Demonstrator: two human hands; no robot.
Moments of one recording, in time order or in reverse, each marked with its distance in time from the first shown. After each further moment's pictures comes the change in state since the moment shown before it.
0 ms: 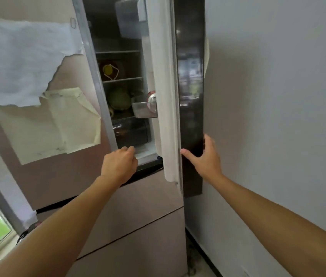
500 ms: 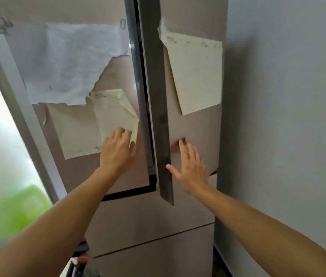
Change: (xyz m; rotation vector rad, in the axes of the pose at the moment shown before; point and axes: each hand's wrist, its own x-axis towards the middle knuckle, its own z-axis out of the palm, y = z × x) left_hand 0.014 -0.103 -0.015 0.109 0.245 -0.192; right_hand 0.002 -0.053 0.135 -0.415 -0.233 -0.451
